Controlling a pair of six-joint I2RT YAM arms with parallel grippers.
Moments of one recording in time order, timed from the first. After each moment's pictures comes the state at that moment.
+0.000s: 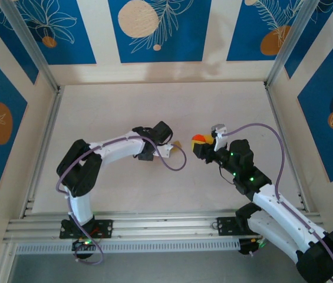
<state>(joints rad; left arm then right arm) -0.80 1.85 1.31 -0.77 -0.41 0.91 0.50 0.75 0.48 0.03 -0.18 0.26</state>
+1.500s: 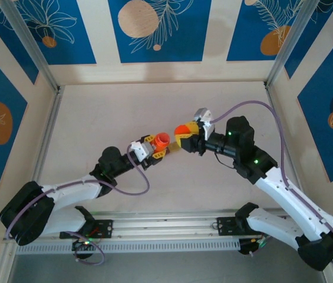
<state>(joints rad) -0.73 1.22 0.40 0.86 0.32 0.23 0.64 0.92 0.95 -0.25 -0.42 0.02</state>
